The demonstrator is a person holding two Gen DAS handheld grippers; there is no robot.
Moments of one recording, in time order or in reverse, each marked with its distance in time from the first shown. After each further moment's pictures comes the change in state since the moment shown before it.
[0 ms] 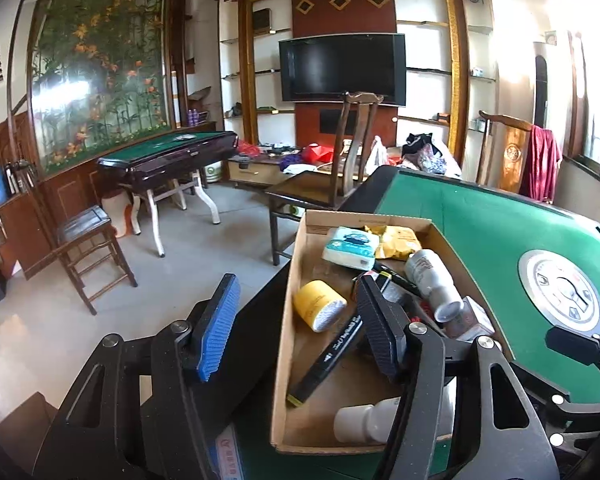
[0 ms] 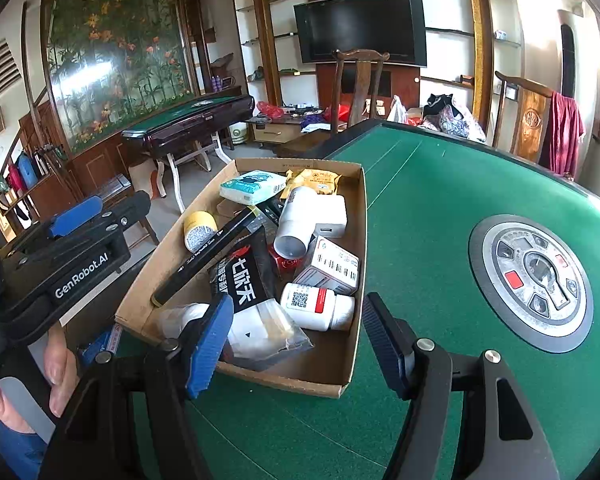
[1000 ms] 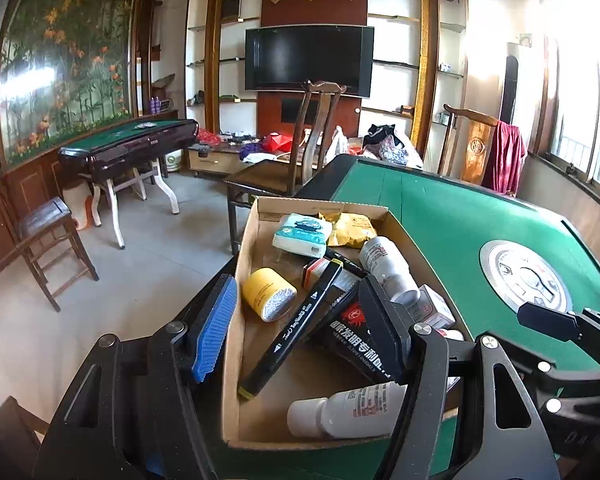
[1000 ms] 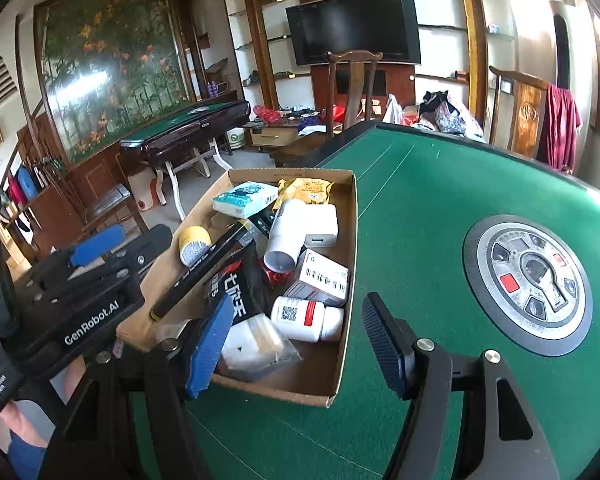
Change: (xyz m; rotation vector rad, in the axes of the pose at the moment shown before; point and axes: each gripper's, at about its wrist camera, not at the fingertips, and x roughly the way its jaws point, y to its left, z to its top) left arm 0.003 -0.010 0.000 0.008 0.035 -0.153; right arm -0.002 -0.007 0.006 0.026 -0.005 0.008
